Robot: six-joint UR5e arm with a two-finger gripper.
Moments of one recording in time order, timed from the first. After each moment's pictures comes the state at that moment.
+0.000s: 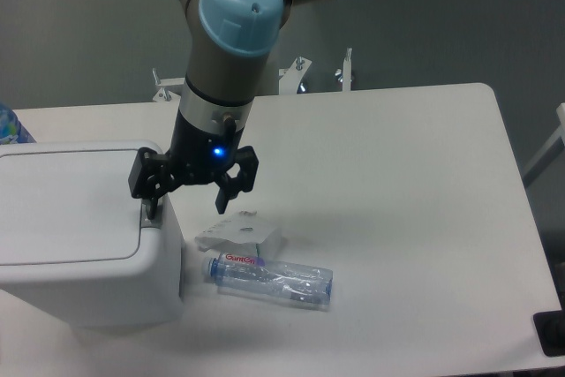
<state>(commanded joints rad) 2.27 -1.81 -1.41 -1.25 1.19 -0.05</state>
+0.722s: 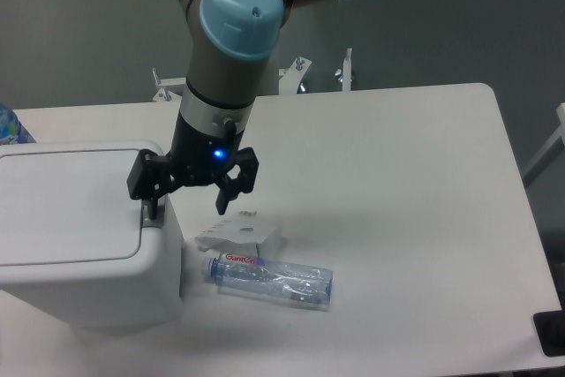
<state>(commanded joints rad) 2.27 -1.82 -1.41 -1.25 1.19 -0.04</state>
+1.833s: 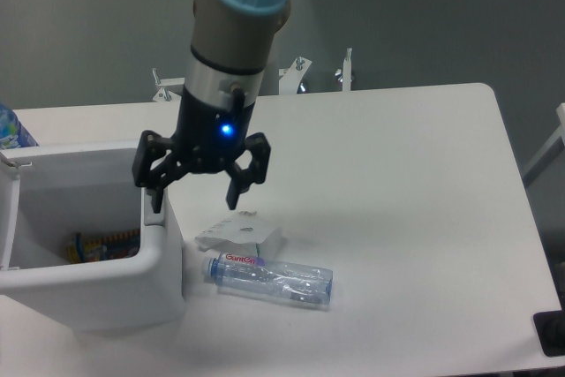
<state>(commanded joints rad) 2.34 -1.78 -1.32 -1.24 1.32 0.00</state>
